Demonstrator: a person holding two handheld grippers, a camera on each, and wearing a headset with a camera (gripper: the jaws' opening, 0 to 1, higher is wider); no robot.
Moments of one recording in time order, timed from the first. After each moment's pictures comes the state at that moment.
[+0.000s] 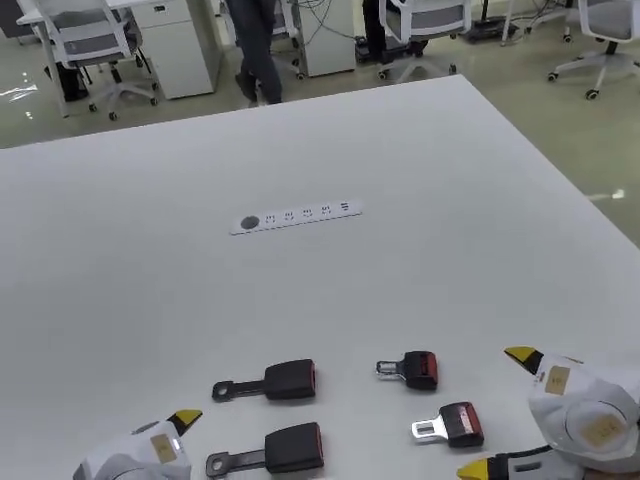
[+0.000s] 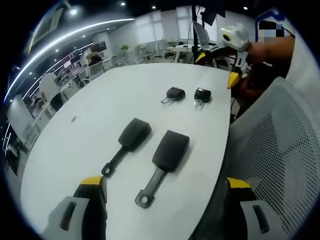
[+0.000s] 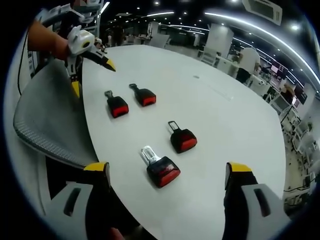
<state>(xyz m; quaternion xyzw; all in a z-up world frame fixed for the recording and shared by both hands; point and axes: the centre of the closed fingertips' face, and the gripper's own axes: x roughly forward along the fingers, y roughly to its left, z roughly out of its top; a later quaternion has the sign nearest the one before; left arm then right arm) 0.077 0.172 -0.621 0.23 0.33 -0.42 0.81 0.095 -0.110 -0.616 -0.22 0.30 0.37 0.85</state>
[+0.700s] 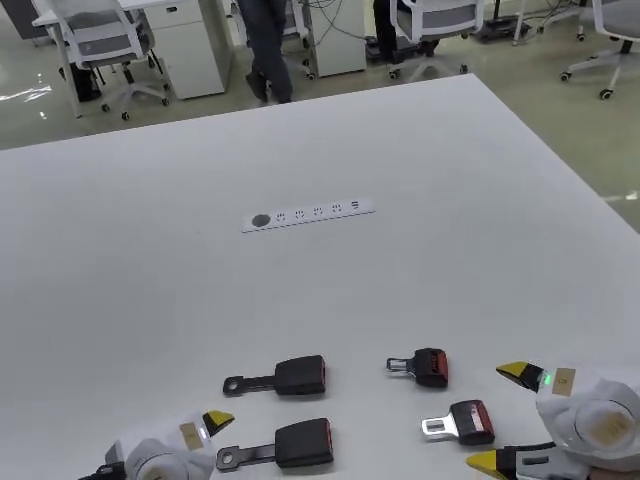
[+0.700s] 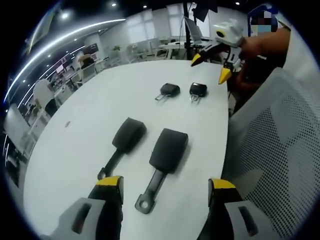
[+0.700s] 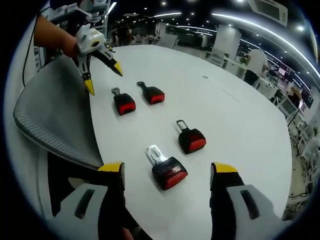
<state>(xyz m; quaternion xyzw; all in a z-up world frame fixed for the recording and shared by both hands) 0.081 0.170 -0.643 0.27 0.34 -0.44 0.79 0.091 -0.099 -0.625 -0.22 0.29 0.40 0.84</state>
